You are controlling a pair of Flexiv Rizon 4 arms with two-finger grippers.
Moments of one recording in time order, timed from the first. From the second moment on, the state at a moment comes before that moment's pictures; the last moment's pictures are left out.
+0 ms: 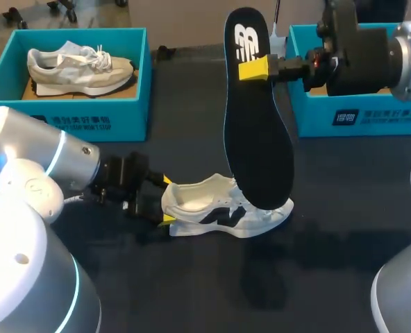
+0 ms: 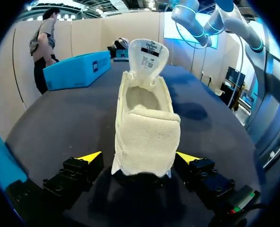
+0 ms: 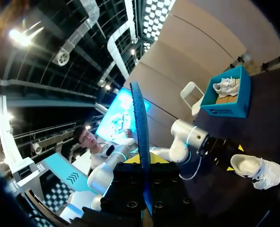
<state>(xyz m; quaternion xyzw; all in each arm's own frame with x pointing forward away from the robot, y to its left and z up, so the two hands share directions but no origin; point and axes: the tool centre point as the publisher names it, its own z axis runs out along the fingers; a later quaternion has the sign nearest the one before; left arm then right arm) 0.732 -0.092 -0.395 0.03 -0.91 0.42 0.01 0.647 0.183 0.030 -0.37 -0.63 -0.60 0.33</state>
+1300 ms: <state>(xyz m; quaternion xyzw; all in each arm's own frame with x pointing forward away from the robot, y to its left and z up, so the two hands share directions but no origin) 0.754 -0.089 -0.345 0.03 -0.97 0.24 0.03 0.647 0.183 0.030 -0.37 -0.63 -0.60 0.33</state>
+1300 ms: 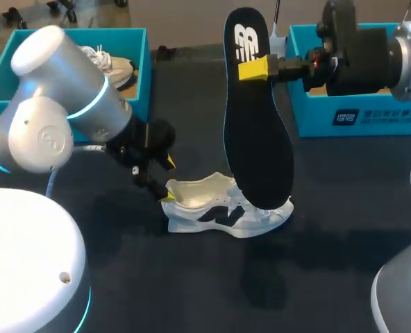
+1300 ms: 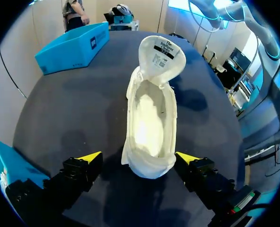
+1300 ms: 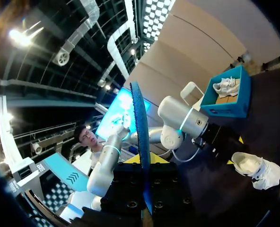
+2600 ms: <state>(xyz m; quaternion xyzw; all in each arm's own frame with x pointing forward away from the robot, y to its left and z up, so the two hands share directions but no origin) 0.756 -0.107 -0.307 0.02 -1.00 0.03 0.07 0.647 0.183 0.030 -0.37 -0.63 -0.60 0.33</state>
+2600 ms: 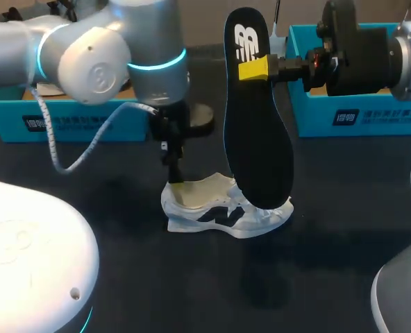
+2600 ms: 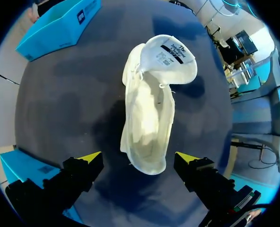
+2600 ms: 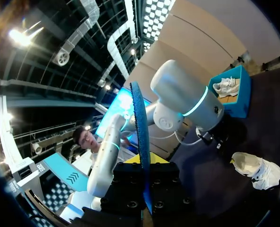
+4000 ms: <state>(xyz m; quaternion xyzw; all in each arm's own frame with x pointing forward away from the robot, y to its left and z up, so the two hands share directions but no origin) 0.724 -0.135 -0.317 -0.02 -1.00 -0.02 0.06 0.647 0.183 0.030 -0.37 -0.63 -0.60 0.33</state>
